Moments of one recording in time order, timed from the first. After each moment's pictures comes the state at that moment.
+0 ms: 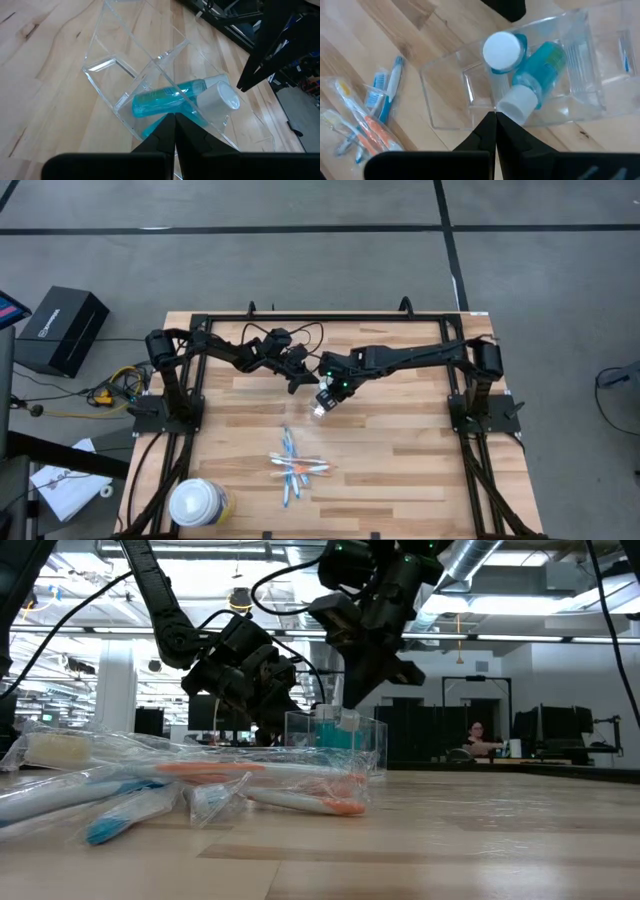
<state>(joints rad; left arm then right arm) 0.45 1.83 0.73 0.55 0.63 -0.27 -0.09 1.87 1.43 -0.72 -0.08 0.74</state>
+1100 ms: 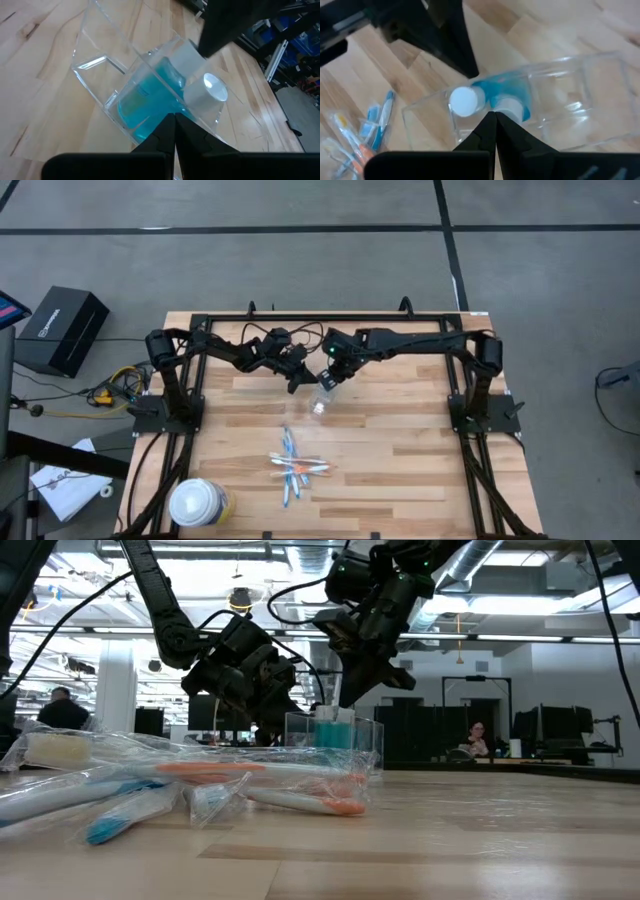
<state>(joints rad) 0.45 1.83 0.73 0.55 0.64 -0.27 -0.23 1.87 1.43 -0.69 -0.11 0.64</state>
